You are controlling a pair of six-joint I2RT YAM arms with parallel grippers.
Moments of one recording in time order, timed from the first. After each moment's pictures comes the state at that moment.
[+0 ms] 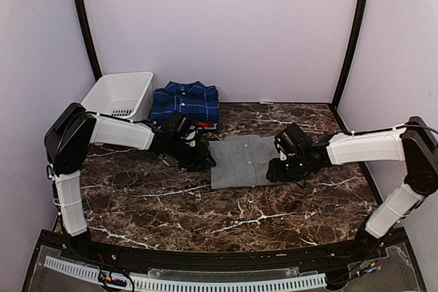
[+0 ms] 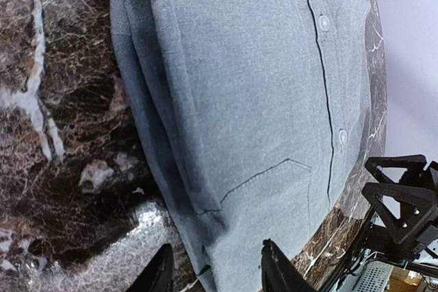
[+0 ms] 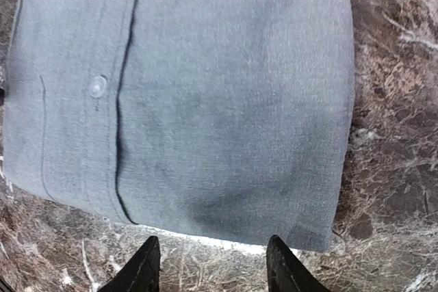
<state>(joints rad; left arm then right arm) -0.66 1.96 1.24 -0.20 0.41 -0.74 0.74 1.56 0.87 -0.38 0.07 0.60</state>
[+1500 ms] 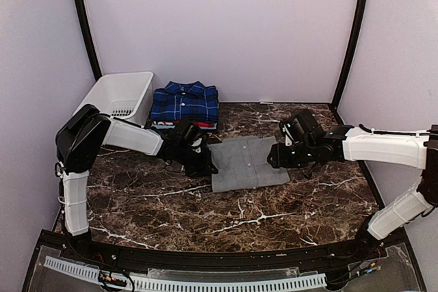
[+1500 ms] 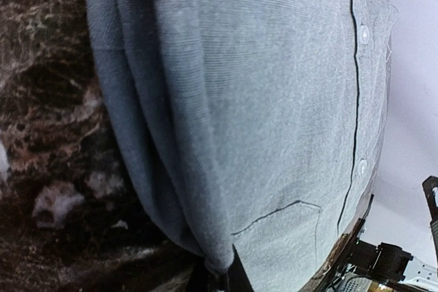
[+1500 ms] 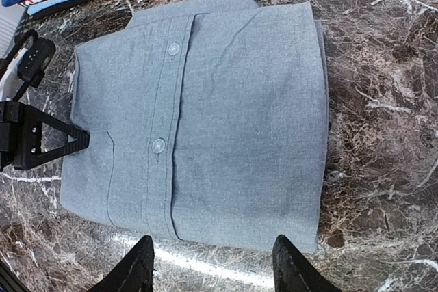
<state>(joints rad) -0.70 2.07 1.26 -0.11 0.42 -0.89 0.73 1.41 0.91 -0.40 0.12 0.57</state>
